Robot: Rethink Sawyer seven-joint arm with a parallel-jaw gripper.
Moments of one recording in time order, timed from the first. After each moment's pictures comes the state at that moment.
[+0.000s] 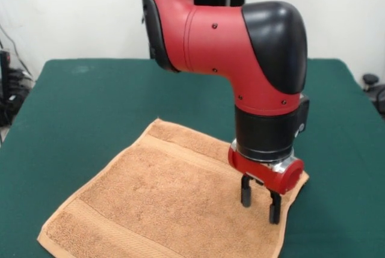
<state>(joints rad) -0.05 -0.23 -0.07 1.25 0.32 0.39 2.26</state>
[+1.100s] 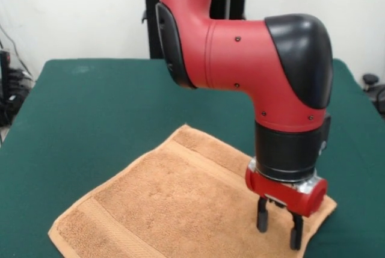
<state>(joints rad) -0.01 -0.16 -0.09 1.10 0.31 0.39 2.26</state>
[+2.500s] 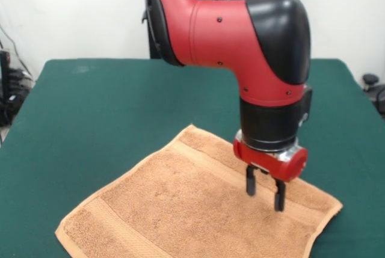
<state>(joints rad) -0.07 -0.27 -0.03 1.32 0.27 0.39 2.26</state>
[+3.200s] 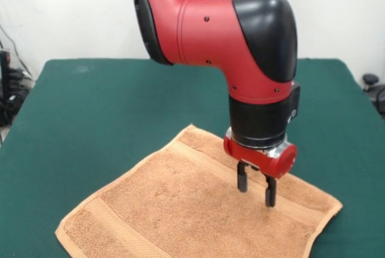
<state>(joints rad) -0.11 -0.28 0.00 1.34 0.21 0.39 2.26</state>
